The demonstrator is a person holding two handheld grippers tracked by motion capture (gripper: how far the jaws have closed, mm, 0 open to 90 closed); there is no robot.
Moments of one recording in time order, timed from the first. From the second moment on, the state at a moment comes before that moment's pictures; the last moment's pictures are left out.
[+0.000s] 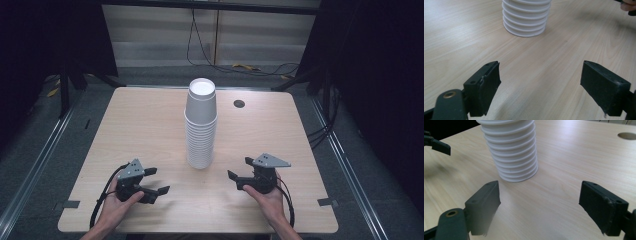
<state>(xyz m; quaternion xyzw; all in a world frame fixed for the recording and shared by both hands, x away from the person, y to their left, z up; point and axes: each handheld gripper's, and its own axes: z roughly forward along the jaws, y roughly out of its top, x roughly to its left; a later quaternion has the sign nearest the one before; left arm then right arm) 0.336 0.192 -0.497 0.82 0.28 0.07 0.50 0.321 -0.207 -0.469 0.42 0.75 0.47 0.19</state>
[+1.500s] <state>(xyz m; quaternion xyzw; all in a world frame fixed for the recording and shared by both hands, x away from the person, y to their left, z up) 0.336 0.191 -0.498 0.82 0.28 0.08 0.49 0.336 -0.177 -0.388 0.32 0.77 0.53 0.17</state>
